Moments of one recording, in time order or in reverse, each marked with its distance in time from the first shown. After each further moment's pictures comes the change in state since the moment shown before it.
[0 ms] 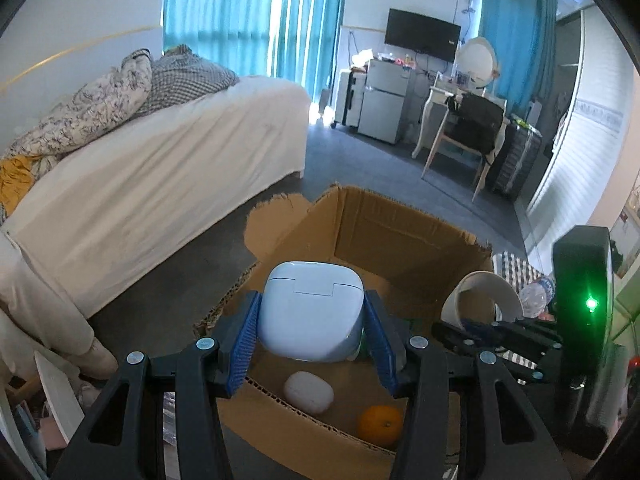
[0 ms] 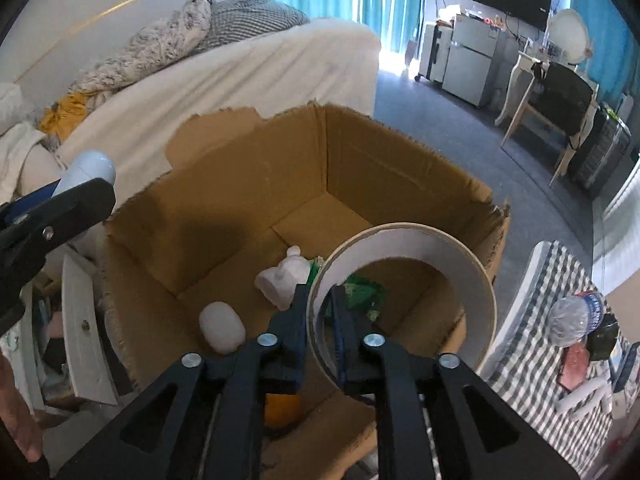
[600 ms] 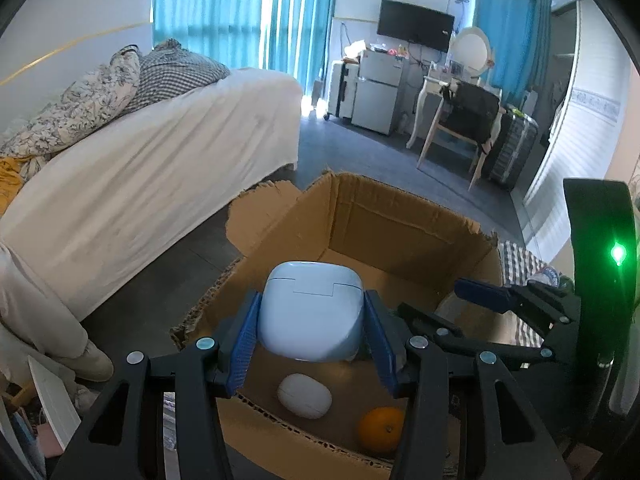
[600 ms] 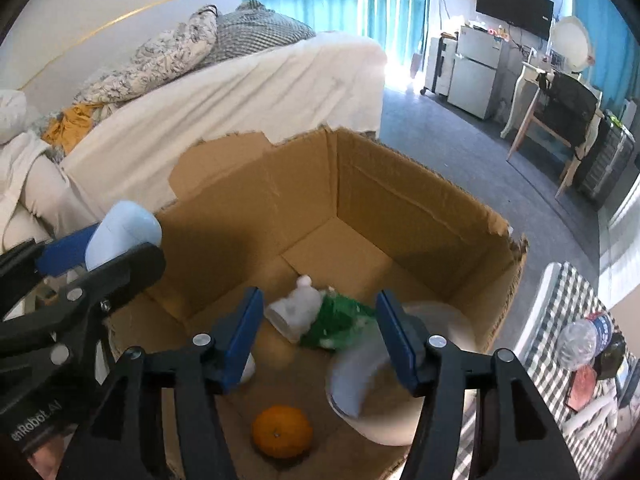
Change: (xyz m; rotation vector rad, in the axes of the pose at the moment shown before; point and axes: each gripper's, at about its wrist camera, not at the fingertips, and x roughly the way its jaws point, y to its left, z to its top) left arm 0.013 -0.004 -0.002 0.009 0.011 -0.005; right arm -0.005 0.011 0.023 -0.015 -0.064 0.046
